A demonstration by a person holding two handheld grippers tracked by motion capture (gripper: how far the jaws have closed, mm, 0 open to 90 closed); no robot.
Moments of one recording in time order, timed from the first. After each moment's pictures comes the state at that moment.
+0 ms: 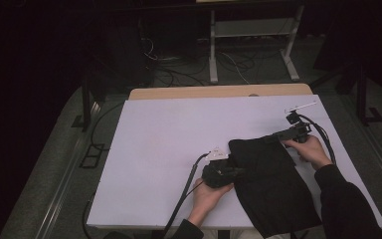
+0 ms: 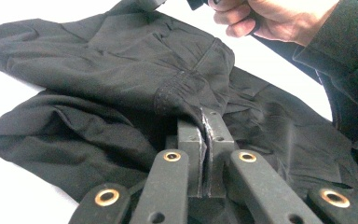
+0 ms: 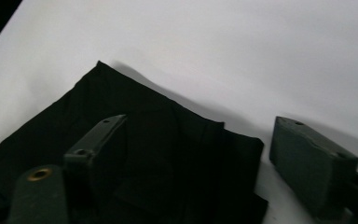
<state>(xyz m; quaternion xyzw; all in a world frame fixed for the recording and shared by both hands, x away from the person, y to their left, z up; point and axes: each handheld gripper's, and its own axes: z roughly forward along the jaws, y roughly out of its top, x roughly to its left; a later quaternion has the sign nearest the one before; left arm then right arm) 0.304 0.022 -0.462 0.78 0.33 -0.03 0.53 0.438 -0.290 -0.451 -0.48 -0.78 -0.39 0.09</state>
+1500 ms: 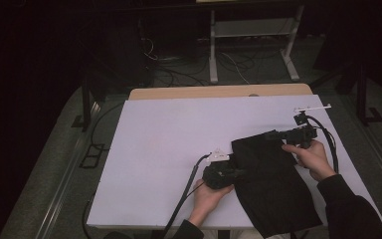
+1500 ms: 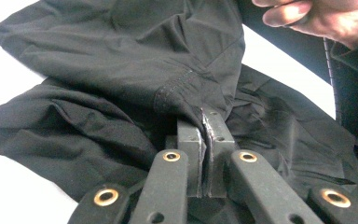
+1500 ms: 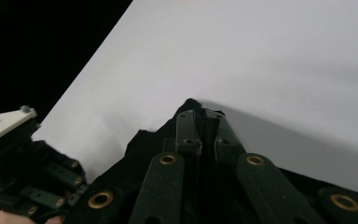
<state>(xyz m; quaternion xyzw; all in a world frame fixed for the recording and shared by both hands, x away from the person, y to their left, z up) 0.302 0.019 -0.464 0.79 0.33 -0.03 0.52 0.392 -0.282 -0.414 -0.48 -0.72 -0.49 0.09</state>
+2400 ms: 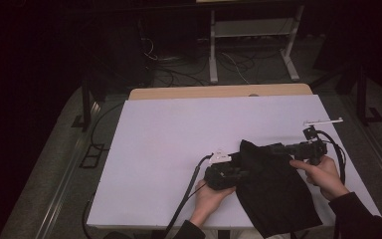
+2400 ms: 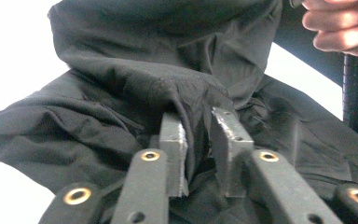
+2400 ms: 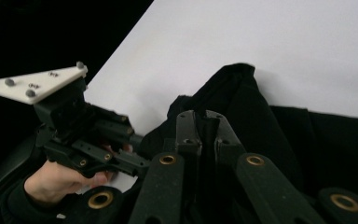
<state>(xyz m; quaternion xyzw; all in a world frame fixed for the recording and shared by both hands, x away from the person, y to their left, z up) 0.298 0.015 -0.463 0.79 0.33 -0.01 0.52 0.339 -0.288 -0.411 -0.46 -0.72 -0.51 0.11</state>
